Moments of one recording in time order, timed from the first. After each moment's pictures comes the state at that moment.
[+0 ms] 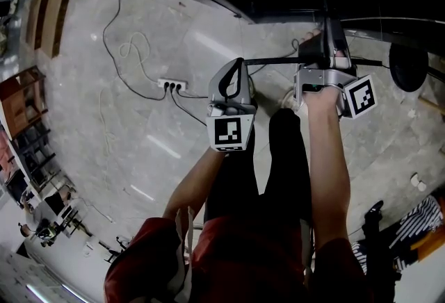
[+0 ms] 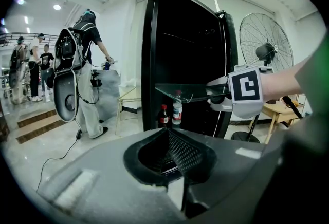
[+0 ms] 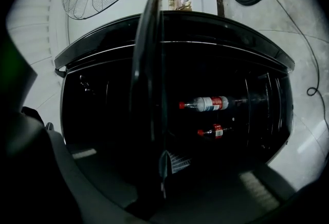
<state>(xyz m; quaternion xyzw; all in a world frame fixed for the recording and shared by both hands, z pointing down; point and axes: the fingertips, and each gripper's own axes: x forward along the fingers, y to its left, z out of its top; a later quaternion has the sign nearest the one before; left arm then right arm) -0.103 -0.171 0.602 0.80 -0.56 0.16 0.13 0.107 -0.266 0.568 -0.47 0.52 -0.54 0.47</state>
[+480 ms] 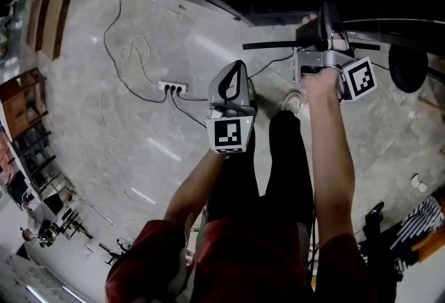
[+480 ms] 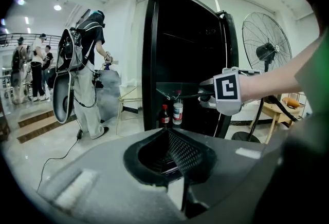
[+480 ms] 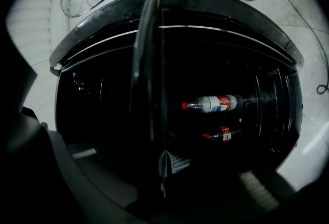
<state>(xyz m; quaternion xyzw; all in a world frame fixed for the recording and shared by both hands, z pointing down) -0.105 -0.171 0.601 0.80 -0.56 0.16 0.13 0.105 -0.303 0.570 -0.46 0.53 -0.53 0.47</state>
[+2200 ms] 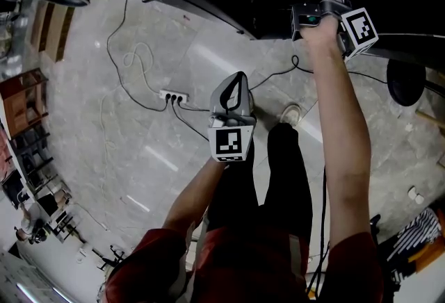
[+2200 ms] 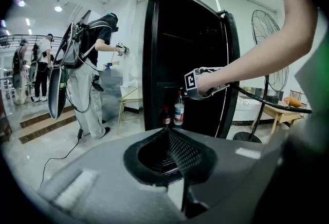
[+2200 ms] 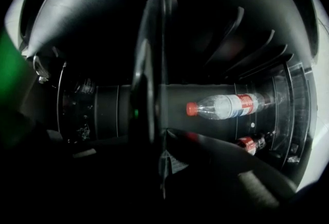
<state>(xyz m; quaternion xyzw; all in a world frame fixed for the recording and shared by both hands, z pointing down) -0.106 -0.176 0.597 0.80 -0.57 0.16 0.13 0.104 -0.424 0.568 -0.47 0.53 -0.53 0.47</state>
